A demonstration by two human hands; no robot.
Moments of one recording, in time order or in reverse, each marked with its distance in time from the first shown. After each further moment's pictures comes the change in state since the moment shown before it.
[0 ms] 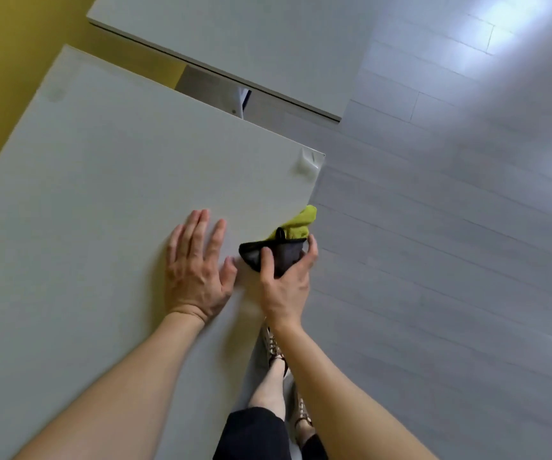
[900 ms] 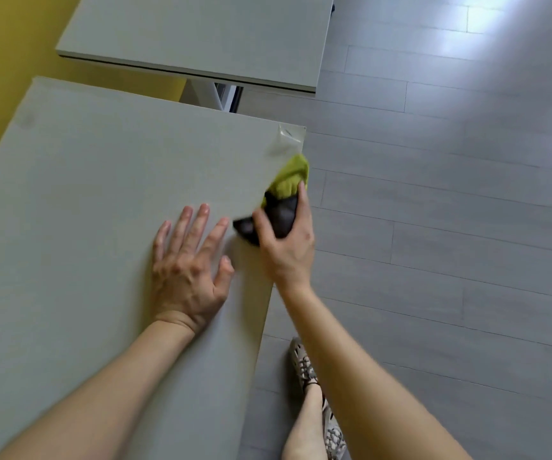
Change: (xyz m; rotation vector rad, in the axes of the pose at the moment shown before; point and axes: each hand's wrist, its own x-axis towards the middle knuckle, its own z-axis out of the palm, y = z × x) left_hand 0.001 -0.002 0.002 0.046 0.032 0.174; right_hand 0.042 0.005 0.007 0.240 0.020 -0.247
